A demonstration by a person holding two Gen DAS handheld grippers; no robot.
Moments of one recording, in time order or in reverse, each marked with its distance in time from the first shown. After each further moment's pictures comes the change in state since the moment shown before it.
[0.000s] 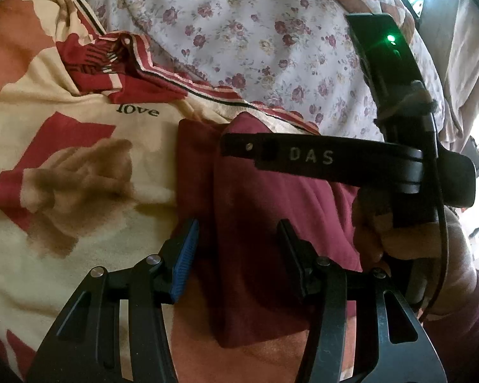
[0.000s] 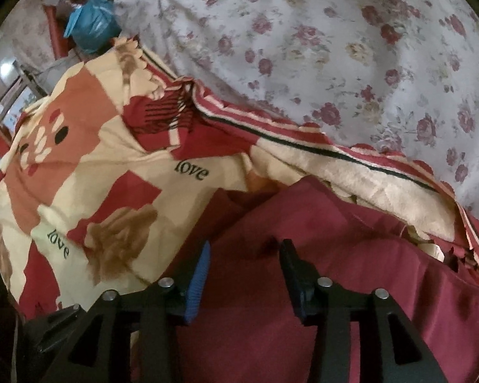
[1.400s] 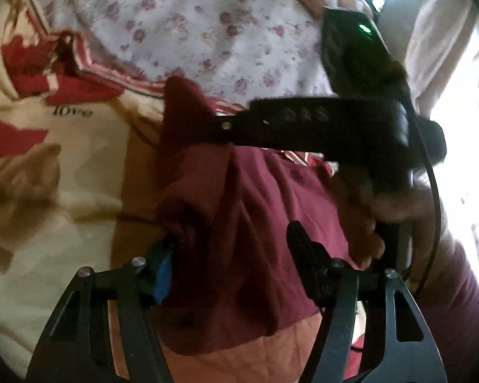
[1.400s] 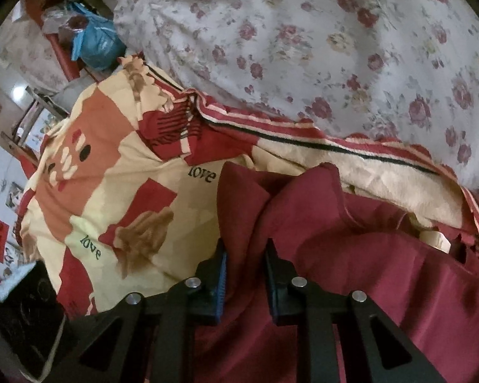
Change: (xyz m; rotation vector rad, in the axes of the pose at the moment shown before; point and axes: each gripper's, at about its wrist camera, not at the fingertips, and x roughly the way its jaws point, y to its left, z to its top) left arm 0.006 -0.027 0.001 0.074 0.016 -0.227; right arm -0.024 -0.030 0.001 0.089 0.029 0.158
